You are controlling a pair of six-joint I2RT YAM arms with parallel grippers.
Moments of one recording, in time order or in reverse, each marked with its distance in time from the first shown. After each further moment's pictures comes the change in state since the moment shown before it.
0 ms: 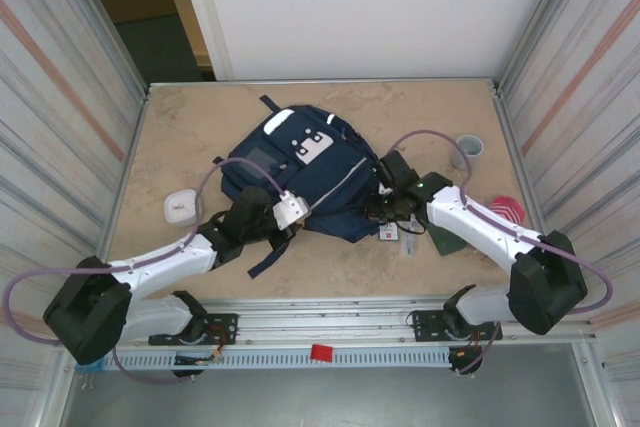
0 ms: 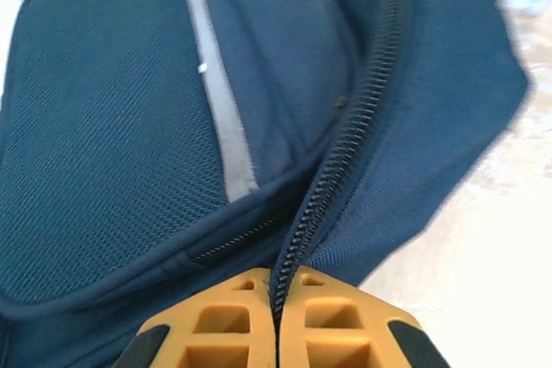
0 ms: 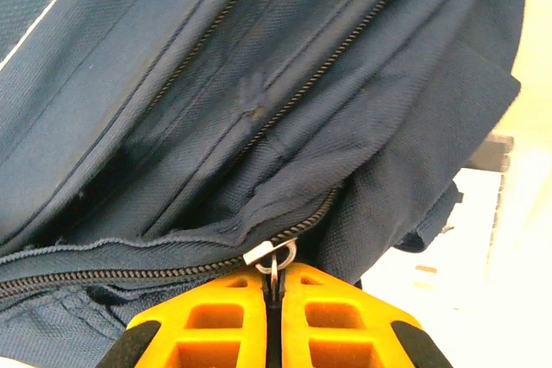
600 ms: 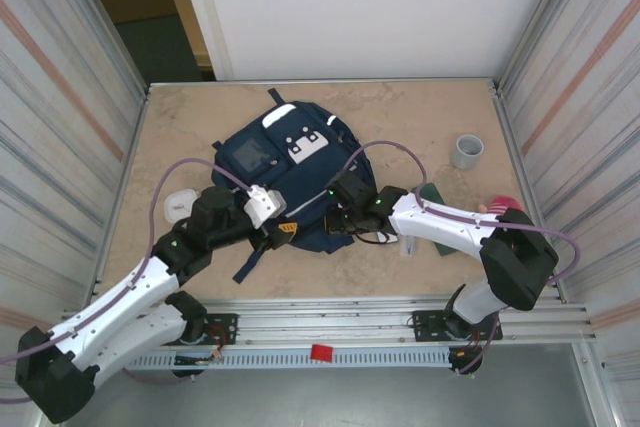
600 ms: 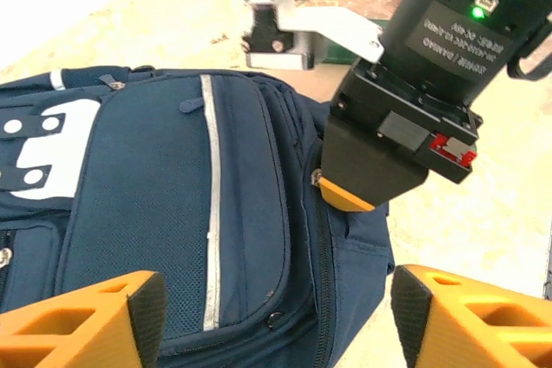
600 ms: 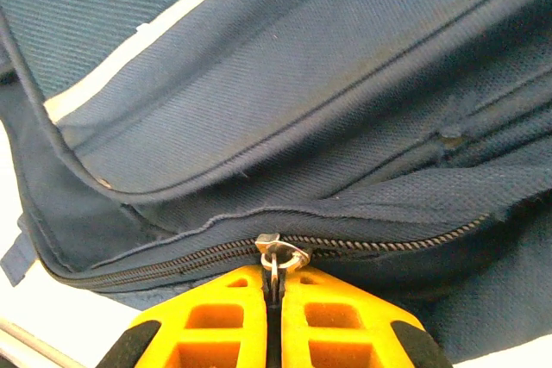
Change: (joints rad) left arm 0.050 -0.369 0.033 -0.218 0.161 -0.059; right arm 0.234 0.172 0.040 0.200 0.017 0.149
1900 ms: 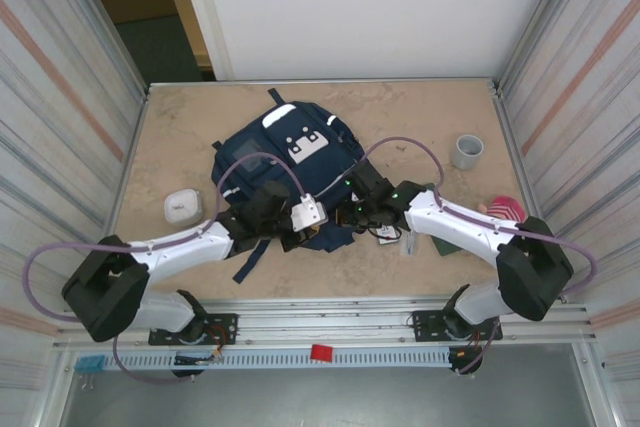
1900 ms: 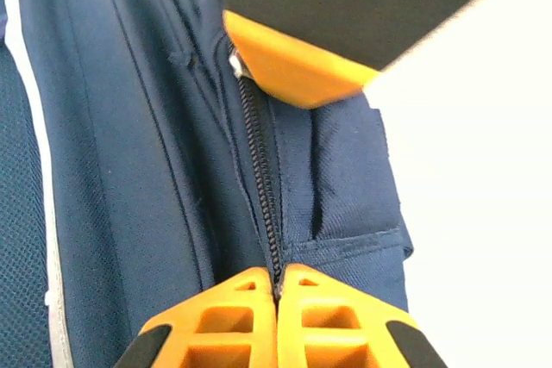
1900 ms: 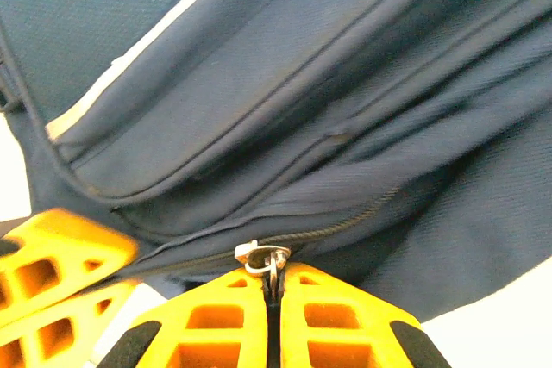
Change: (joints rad) left arm -0.120 0.502 0.082 0.157 -0.025 0.164; right arm -0.117 -0.092 -0.033 -0.051 -0.056 -0.014
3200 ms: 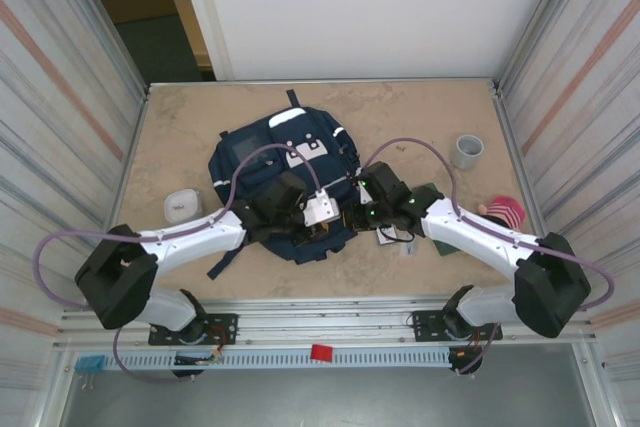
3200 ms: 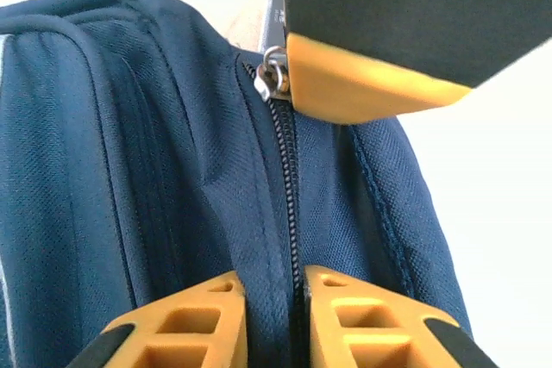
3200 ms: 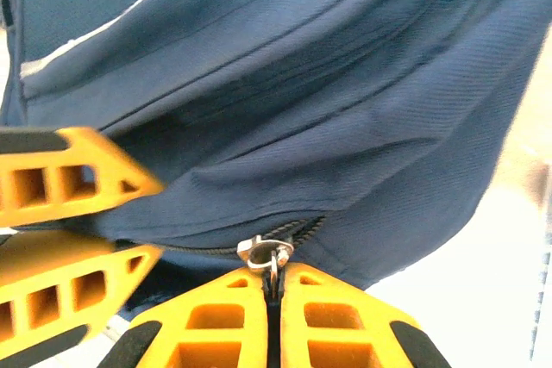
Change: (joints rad) left arm -0.057 0.095 0.159 -0.125 -0.055 0.011; right arm -0.046 -0.116 -0.087 0.038 -0.090 -0.174
